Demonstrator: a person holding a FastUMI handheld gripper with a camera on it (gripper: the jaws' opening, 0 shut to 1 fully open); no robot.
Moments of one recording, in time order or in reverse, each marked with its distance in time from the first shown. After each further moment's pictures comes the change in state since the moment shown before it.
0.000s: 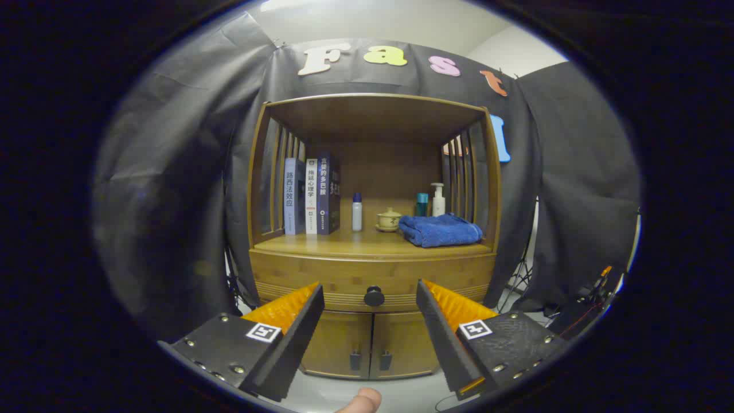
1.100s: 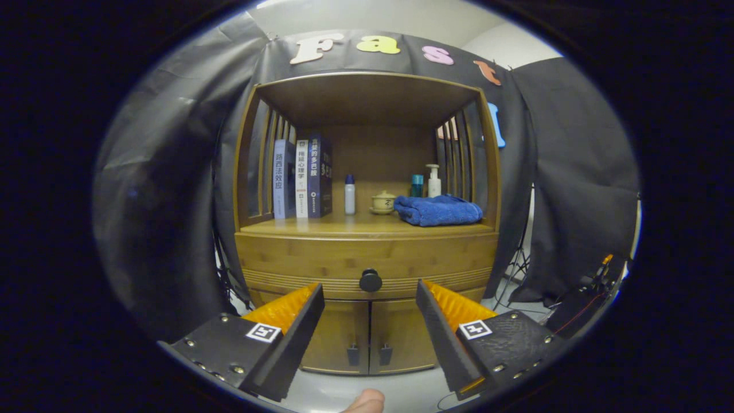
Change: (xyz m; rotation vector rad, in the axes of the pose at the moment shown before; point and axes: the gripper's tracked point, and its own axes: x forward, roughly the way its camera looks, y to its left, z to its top) arm 0.022 -0.003 -0.046 0.017 0.056 -0.034
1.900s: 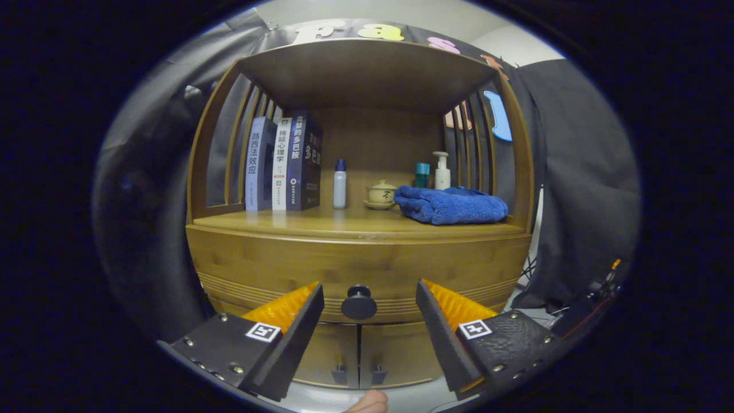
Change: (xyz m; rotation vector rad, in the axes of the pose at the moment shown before) arm 0.124 -0.005 -0.025 -0.019 0.010 -0.008
